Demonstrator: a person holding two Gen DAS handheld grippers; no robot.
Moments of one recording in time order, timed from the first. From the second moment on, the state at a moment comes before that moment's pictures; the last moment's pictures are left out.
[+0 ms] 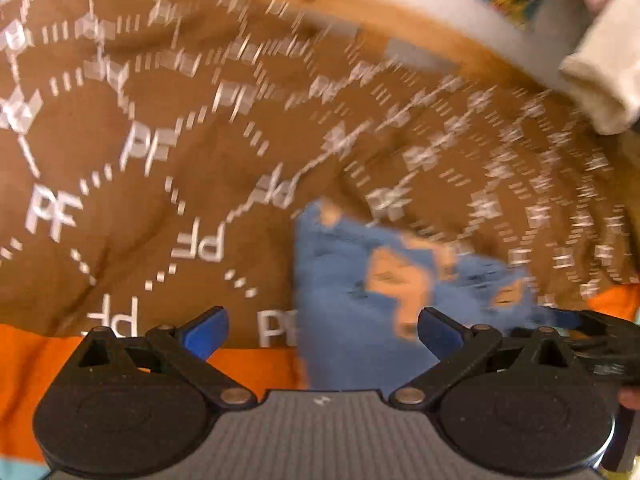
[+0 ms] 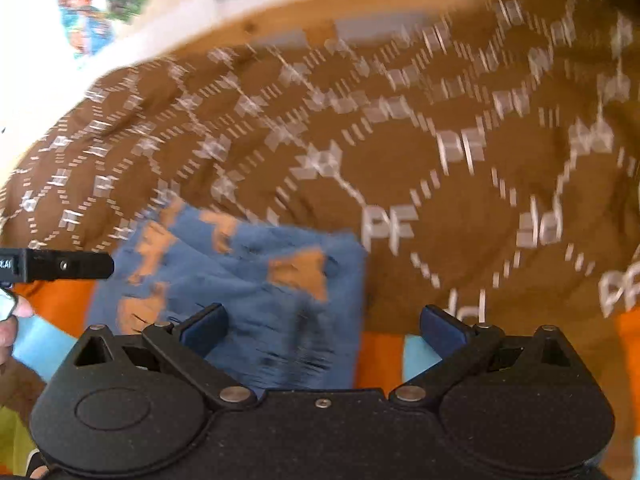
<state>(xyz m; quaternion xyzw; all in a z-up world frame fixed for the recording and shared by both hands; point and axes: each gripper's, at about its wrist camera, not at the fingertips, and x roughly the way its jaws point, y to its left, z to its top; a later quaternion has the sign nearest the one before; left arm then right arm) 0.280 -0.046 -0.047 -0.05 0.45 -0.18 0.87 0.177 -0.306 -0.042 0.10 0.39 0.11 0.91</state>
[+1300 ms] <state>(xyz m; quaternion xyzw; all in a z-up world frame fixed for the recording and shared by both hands) 0.215 -0.066 -0.016 -0.03 0.35 -0.22 0.91 0.124 -0.247 -0.004 -0.04 0.23 0.11 0.97</state>
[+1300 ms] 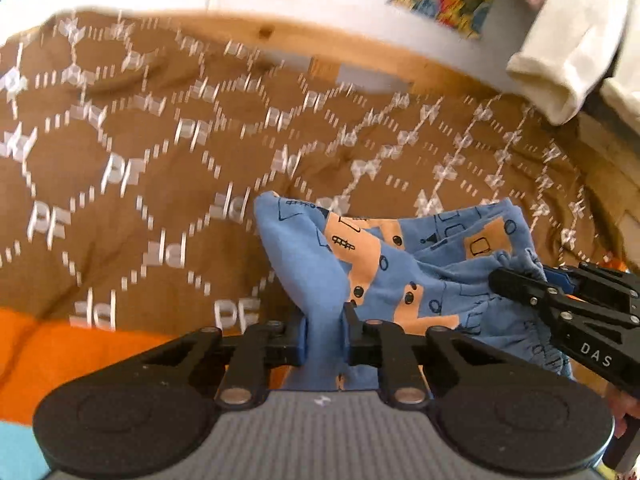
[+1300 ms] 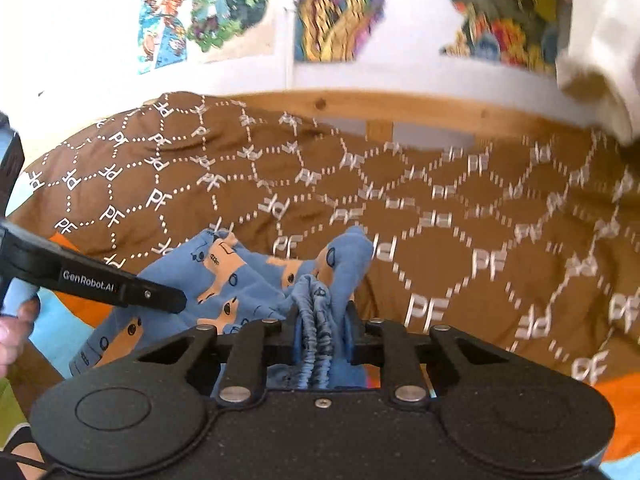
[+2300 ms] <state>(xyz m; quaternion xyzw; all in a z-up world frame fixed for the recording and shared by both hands) 0.287 -0.046 -0.015 -0.09 0.32 -0.18 0.93 0.224 -0.255 0.008 -0.03 0.23 0.06 0.97</state>
